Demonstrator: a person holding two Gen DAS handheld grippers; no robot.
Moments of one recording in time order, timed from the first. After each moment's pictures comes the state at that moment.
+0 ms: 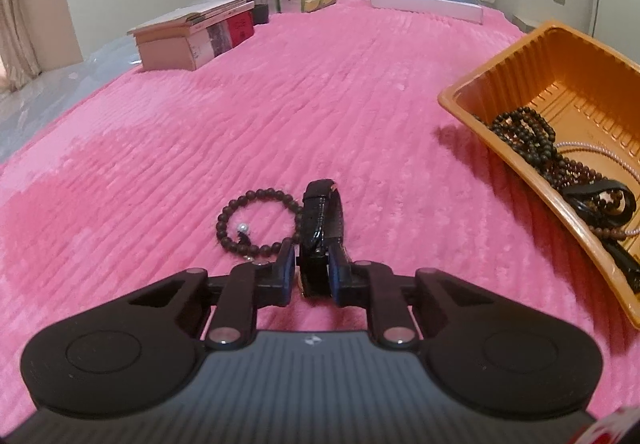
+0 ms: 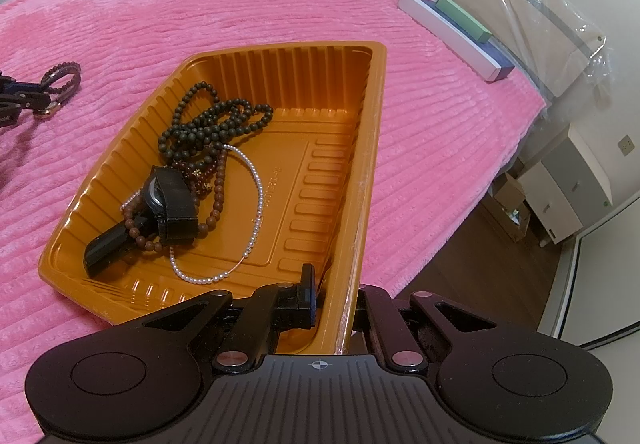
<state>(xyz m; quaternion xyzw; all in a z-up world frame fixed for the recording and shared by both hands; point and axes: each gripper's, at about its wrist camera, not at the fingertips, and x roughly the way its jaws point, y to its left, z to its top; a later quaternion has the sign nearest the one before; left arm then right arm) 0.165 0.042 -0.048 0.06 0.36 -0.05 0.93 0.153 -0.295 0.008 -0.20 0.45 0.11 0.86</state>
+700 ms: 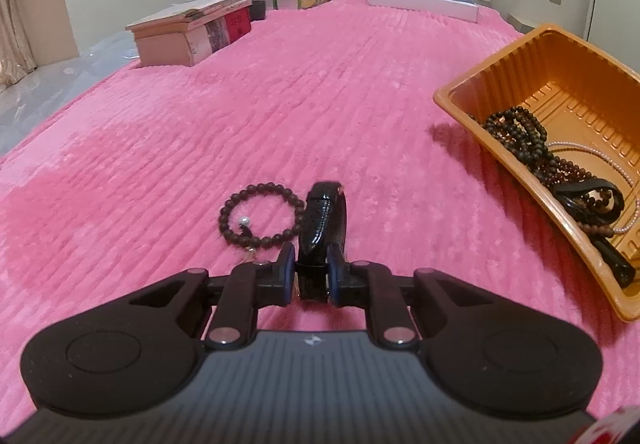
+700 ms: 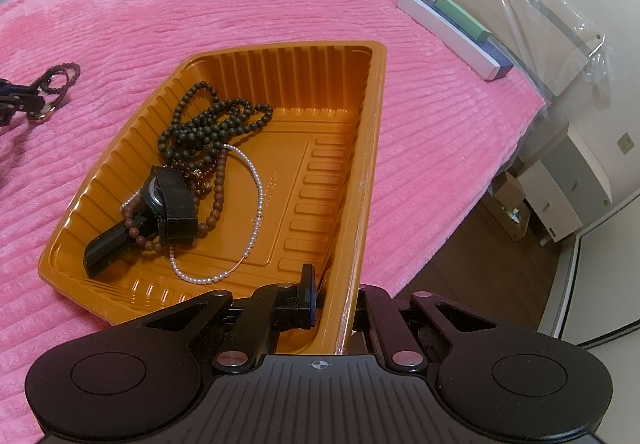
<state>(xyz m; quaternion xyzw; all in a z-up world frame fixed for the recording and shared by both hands) 0.156 0.047 -0.040 0.05 0.37 -0.06 0.93 0.153 -0.296 0.007 -0.20 0.45 0.10 0.86</state>
